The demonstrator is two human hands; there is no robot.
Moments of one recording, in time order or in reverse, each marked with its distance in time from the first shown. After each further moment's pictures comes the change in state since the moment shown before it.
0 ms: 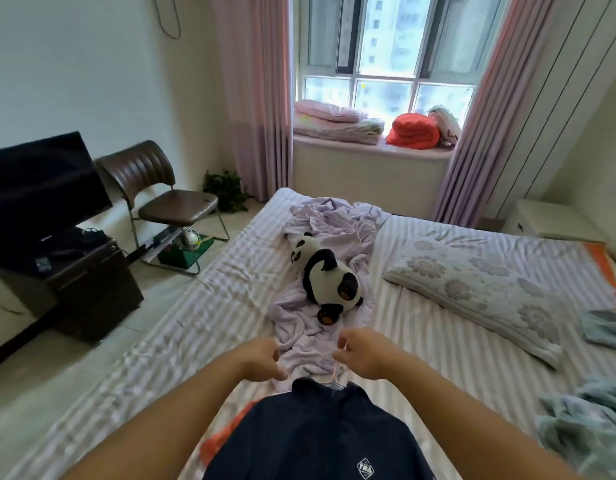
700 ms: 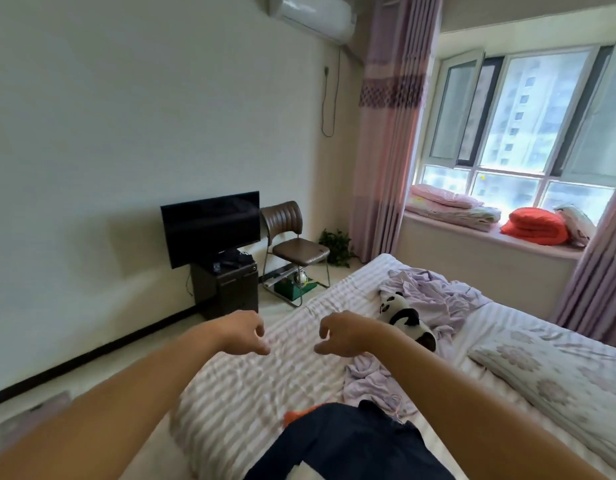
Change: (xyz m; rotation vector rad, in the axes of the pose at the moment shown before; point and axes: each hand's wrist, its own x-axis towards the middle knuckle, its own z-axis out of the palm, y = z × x) left_hand -0.395 0.005 -0.028 -0.023 0.367 -0.337; right_hand -0.233 -0.213 -0.067 -0.368 -0.076 -0.521
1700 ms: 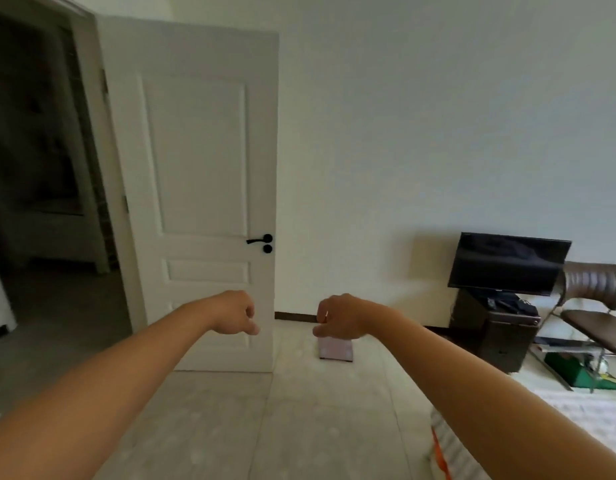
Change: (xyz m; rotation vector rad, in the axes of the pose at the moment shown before) left_hand -0.675 -0.297 0.047 -0.241 0.332 -0.862; right_hand -0.216 -0.605 0.079 -0.286 -0.041 -0.876
